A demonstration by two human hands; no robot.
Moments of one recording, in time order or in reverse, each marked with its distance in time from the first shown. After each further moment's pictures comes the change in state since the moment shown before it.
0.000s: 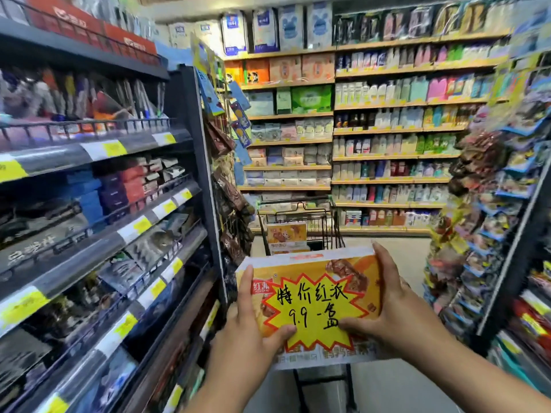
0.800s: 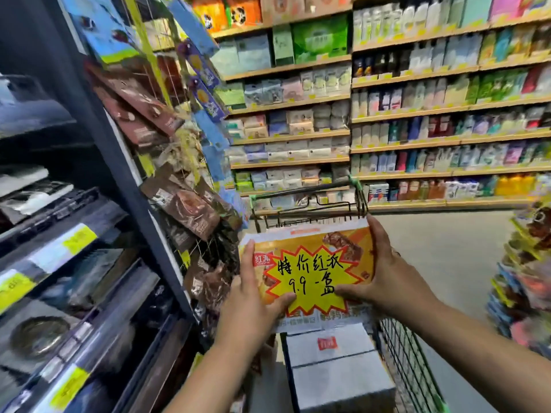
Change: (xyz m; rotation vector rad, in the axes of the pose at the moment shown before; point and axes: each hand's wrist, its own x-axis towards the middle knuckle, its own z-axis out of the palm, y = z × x) left_hand 0.413 -0.081 0.167 0.084 -0.031 -0.031; right_hand 0.431 0.103 0.126 0.103 -0.020 0.015
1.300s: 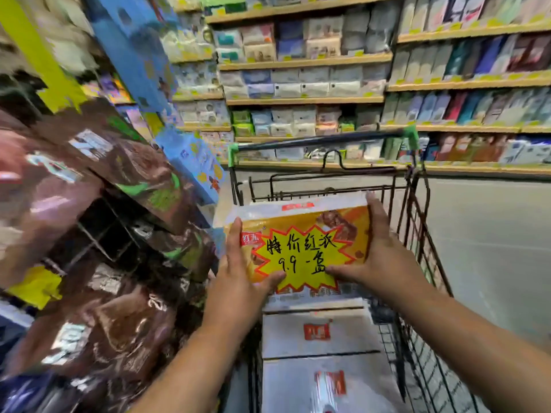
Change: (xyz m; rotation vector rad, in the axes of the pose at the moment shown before) left_hand 0.255 -0.130 0.214 0.006 0.024 -0.216; right_hand 0.293 0.141 0.193 0.063 -0.118 0.013
